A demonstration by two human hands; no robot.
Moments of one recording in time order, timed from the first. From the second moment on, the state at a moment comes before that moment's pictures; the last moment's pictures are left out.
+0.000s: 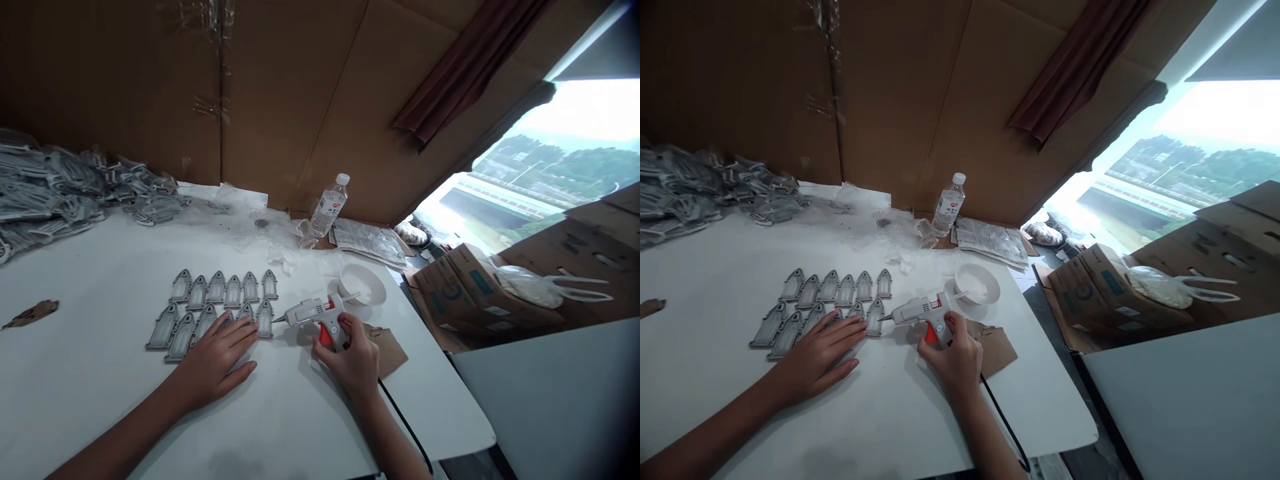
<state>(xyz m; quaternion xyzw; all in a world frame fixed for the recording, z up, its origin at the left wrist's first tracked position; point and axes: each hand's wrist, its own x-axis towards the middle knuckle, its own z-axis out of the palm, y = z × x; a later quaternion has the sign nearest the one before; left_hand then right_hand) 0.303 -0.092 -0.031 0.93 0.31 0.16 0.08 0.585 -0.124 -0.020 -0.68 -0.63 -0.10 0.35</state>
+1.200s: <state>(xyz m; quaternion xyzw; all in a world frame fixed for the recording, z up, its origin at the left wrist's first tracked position) 0.297 -0.094 -0.030 0.95 0.30 0.12 0.04 0.600 -0.103 -0.024 -0.67 -0.72 -0.01 0.19</state>
